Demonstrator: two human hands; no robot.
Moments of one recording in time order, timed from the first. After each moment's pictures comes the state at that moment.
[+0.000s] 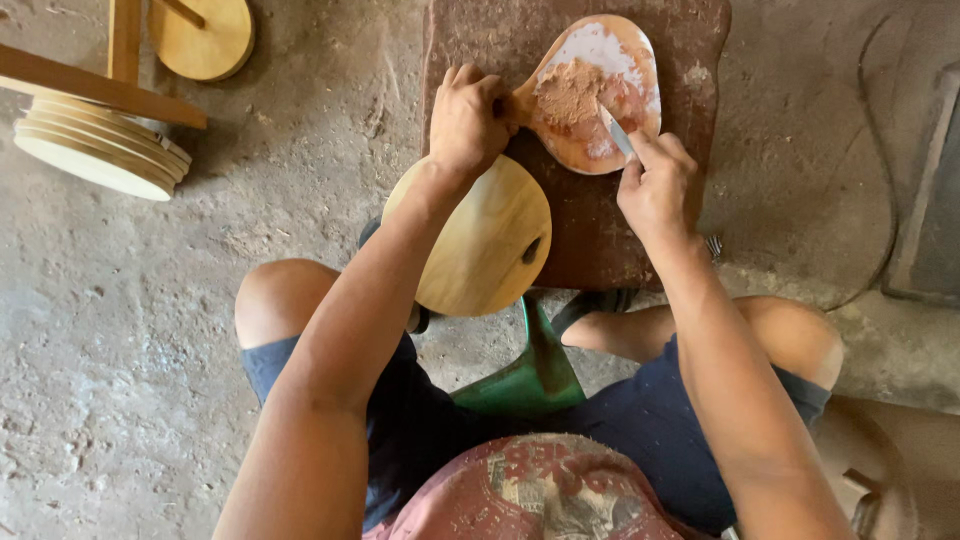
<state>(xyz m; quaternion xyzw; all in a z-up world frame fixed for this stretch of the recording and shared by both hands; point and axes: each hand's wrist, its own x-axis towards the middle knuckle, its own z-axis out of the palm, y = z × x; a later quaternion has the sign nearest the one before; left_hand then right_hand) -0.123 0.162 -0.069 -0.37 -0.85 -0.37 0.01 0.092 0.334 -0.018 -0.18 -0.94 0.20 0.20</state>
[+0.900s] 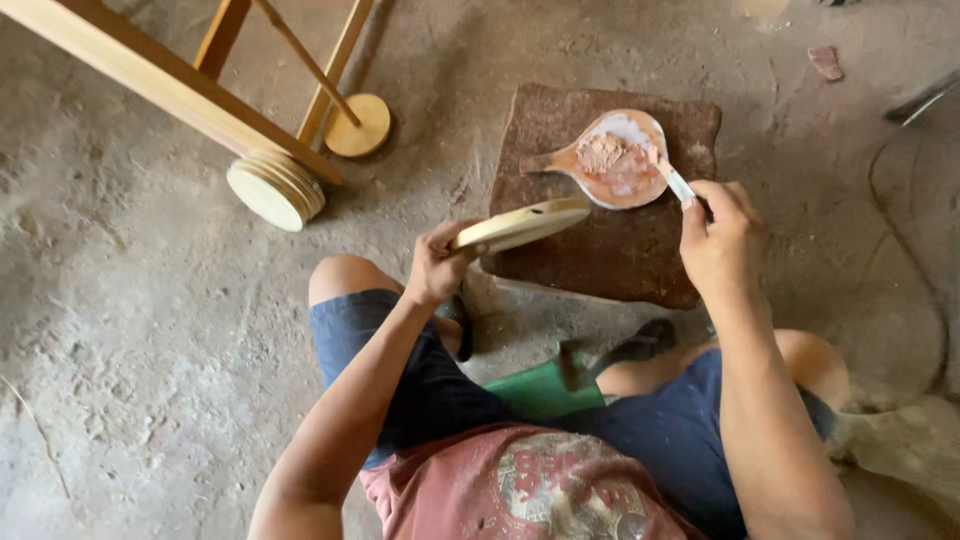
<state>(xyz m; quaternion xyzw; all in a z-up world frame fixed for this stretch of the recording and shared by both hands) 0.019 -0.025 0.064 -0.30 -0.78 -0.55 -0.04 0.174 0.301 0.106 -0.10 -0.90 0.23 0.36</state>
